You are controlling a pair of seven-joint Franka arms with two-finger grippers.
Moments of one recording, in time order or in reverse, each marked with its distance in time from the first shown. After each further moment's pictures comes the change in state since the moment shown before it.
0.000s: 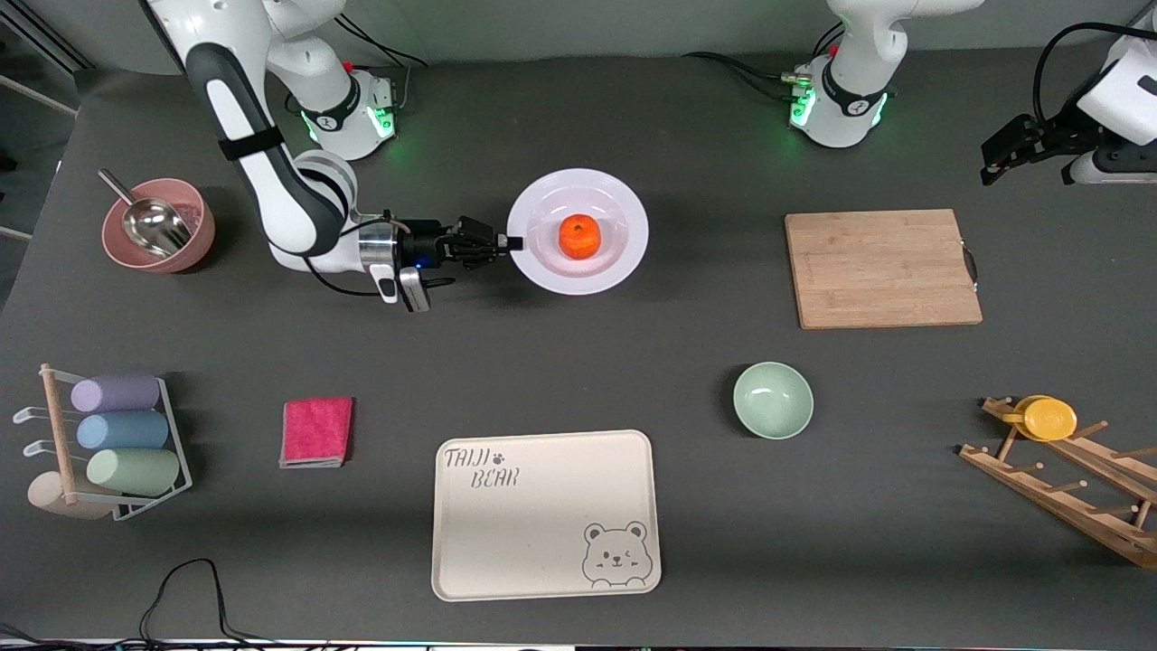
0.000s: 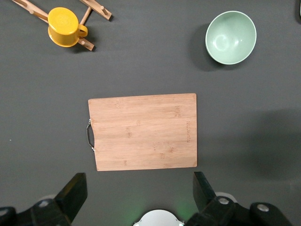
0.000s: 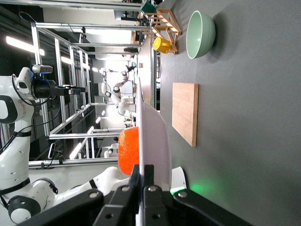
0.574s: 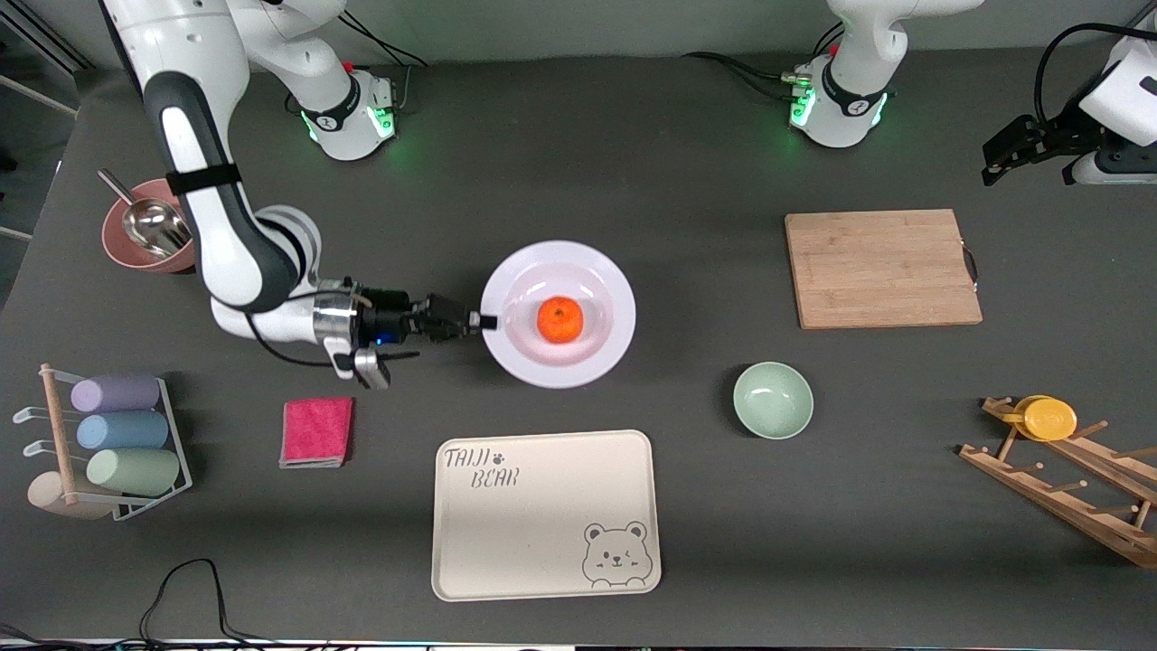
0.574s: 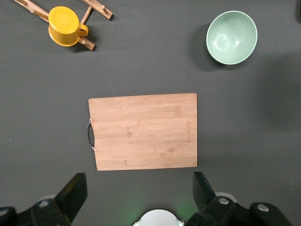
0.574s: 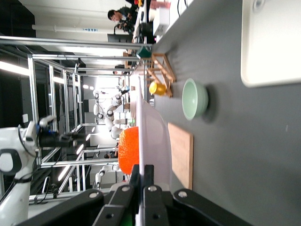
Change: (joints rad) left arm 0.001 0.002 0.003 0.001 0.000 -0.001 0.000; right arm -0.031 0.252 -0.106 0.450 -0.082 0.003 0.197
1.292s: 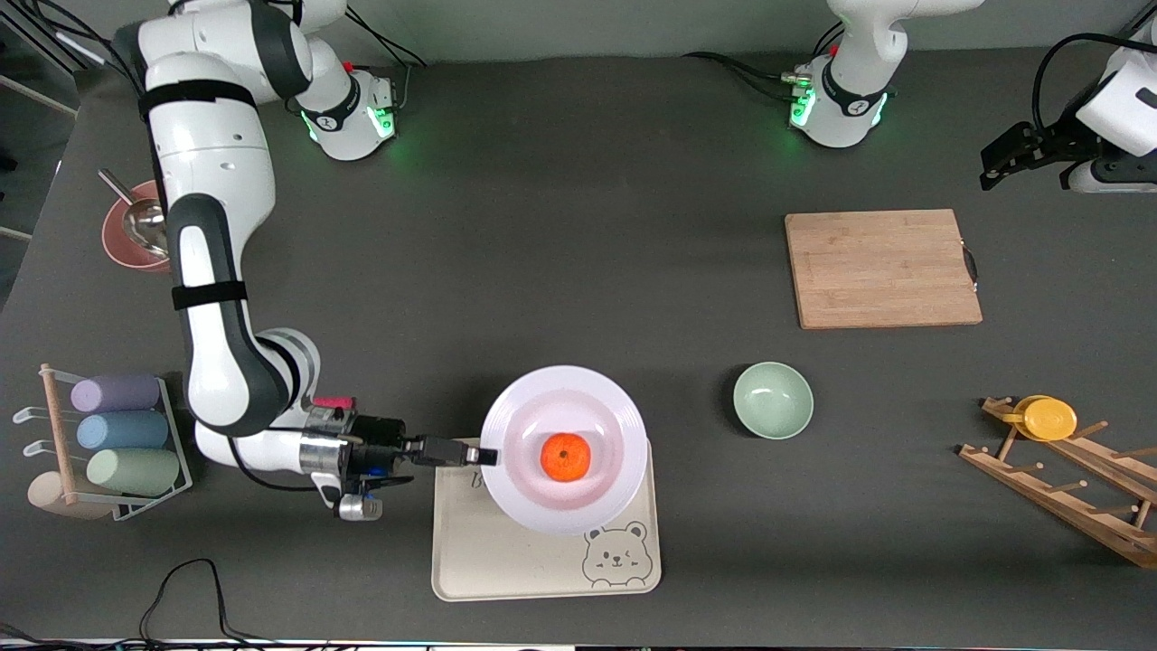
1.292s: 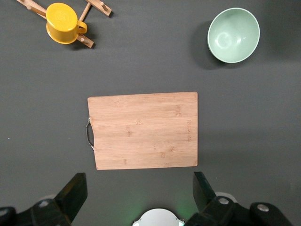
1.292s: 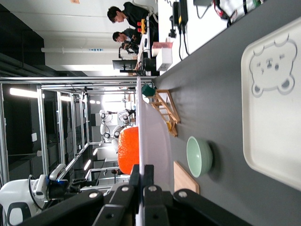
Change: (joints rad) left arm 0.000 0.018 0.001 0.002 0.000 0.000 0.000; right arm -0.086 0.476 -0.001 0.724 -0.001 -0.022 0.281
